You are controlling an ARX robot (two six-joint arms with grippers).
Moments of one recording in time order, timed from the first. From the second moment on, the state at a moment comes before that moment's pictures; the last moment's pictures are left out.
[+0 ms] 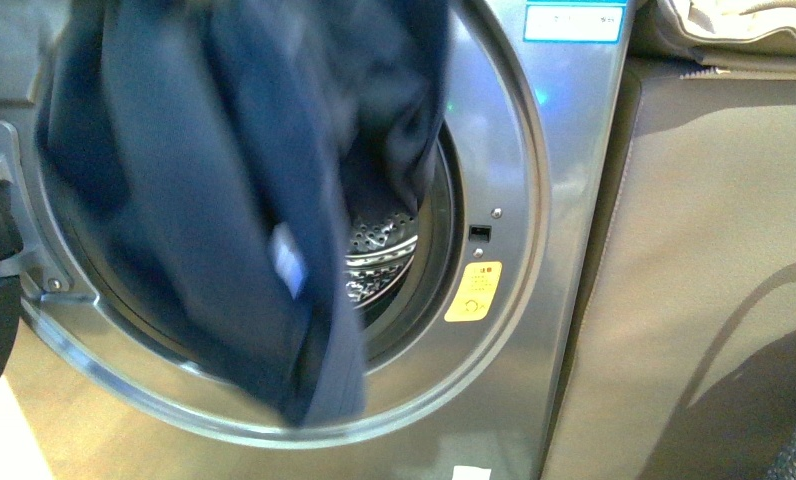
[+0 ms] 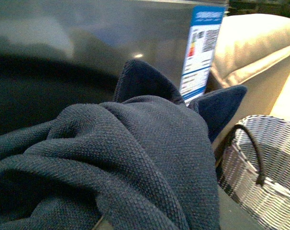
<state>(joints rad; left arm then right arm) -0.24 1.33 1.06 0.38 0.56 0.02 0.00 0.00 0.01 0.00 0.00 0.00</state>
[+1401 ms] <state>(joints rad) -0.67 1.70 2.13 -0.12 0.47 0.16 0.00 0.00 0.01 0.00 0.00 0.00</state>
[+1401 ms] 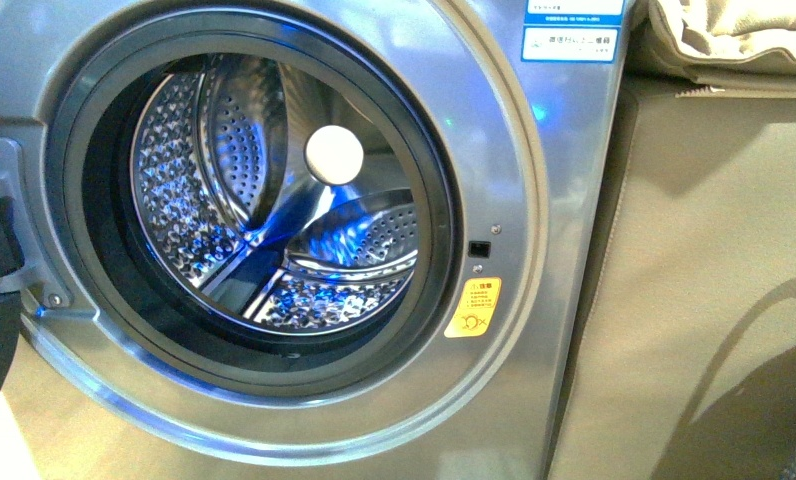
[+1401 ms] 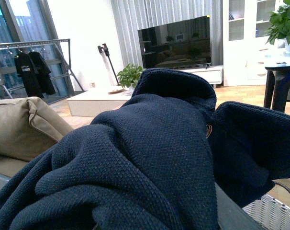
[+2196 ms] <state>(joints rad) -0.67 1.70 2.13 -0.12 0.47 0.16 -0.61 0.91 0.55 1.17 -1.04 0.71</state>
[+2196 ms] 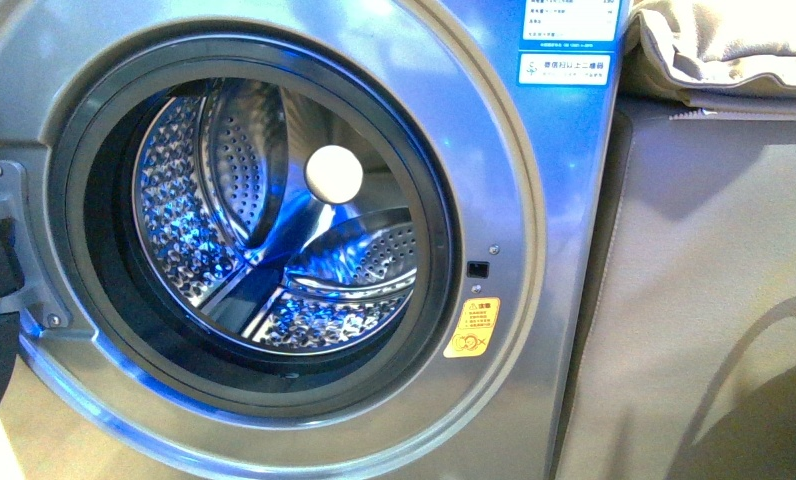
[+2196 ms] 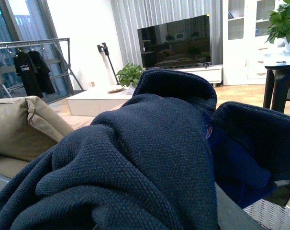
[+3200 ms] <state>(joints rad) -0.67 1.70 2.13 -0.12 0.46 0.16 -0.06 1.18 1.10 0.54 -0.88 0.09</state>
